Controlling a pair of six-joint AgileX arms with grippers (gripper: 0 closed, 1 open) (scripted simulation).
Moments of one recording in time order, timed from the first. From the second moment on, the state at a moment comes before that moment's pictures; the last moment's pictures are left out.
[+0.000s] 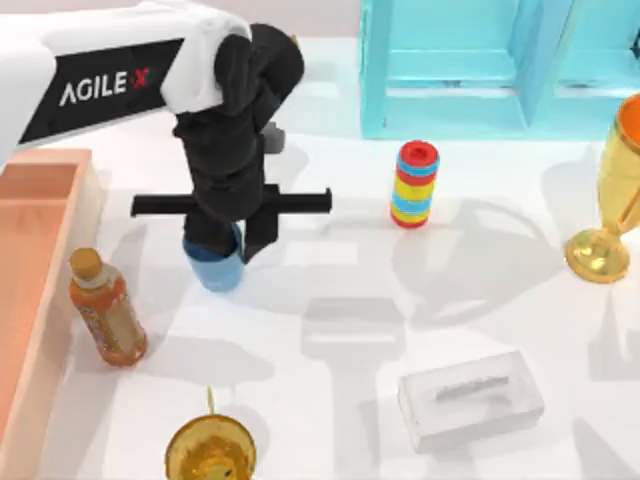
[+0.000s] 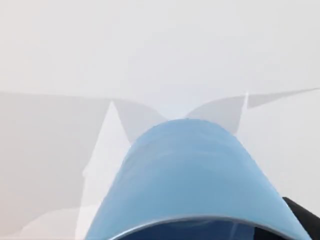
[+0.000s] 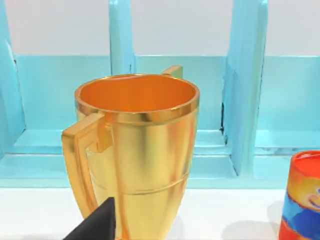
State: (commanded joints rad) left arm -0.50 2.13 1.62 -1.03 0.01 -0.47; right arm 0.00 0.00 0.00 0.00 0.00 0.00
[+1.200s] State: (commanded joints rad) left arm 0.17 1.76 1.59 -1.40 -0.01 0.20; right arm 0.00 0.00 0.00 0.00 0.00 0.00
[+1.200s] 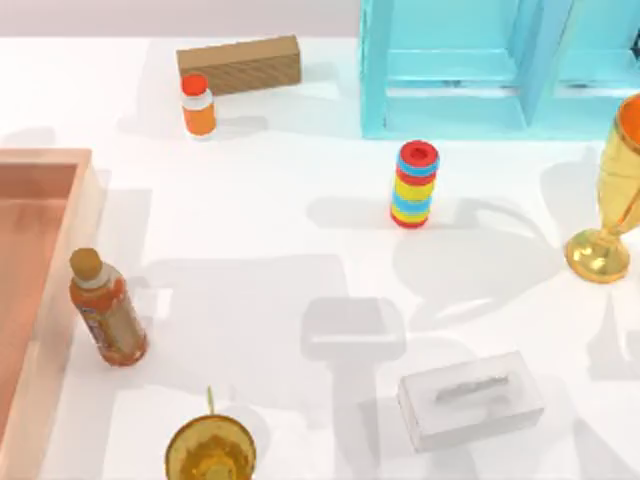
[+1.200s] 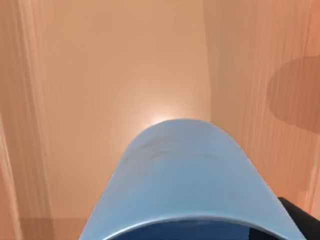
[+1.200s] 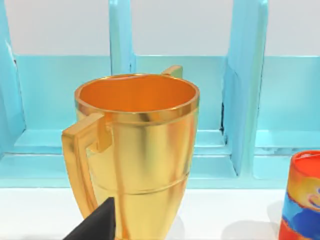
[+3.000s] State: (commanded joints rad) left arm 0.20 1.78 1.36 -1.15 -0.01 0.23; right arm 0.00 0.00 0.00 0.00 0.00 0.00
